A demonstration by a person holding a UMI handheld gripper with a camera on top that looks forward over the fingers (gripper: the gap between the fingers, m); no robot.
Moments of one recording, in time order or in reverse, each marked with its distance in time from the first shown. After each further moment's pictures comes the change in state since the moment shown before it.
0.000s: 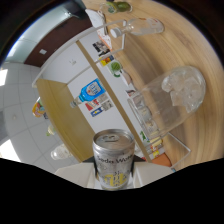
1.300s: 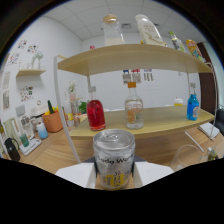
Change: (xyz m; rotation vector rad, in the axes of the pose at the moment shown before) arm 0.137 0.022 0.008 -0.248 0.397 -1.958
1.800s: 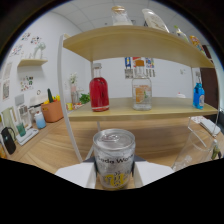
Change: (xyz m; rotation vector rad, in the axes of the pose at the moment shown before) arm -0.006 0.043 0.016 -0.051 0.004 -0.045
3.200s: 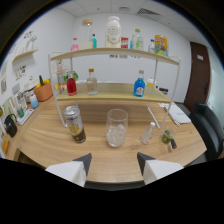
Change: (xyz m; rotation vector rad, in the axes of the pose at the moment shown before) arm 0.114 0.012 -0.204 -0.289 0.158 -0.034
